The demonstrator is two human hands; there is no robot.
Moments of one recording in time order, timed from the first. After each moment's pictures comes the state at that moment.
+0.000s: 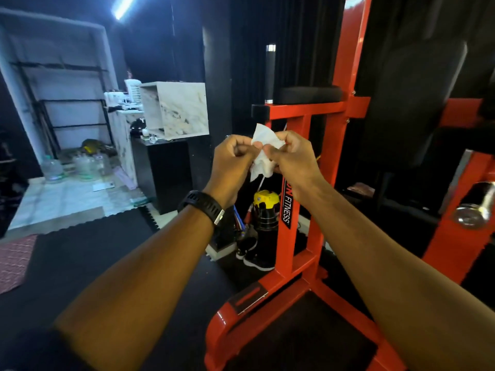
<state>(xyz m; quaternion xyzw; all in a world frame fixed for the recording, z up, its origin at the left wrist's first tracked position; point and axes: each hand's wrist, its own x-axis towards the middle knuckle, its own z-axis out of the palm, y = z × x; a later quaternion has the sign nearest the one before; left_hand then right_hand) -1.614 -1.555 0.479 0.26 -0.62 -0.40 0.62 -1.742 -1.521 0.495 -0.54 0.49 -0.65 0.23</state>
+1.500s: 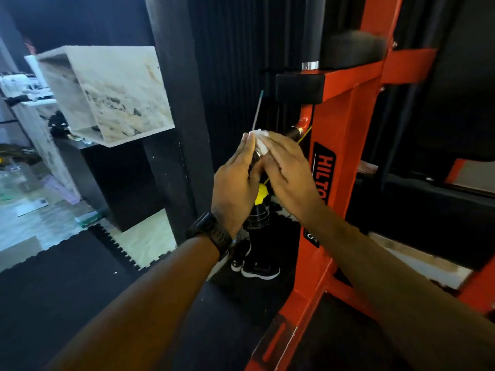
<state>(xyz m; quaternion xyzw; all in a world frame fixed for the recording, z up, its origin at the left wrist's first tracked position) -1.603 -1.946 0.409 0.27 -0.81 -0.08 0.52 -1.726 -1.902 0.412 -0.65 0.53 -0.52 -0.16</state>
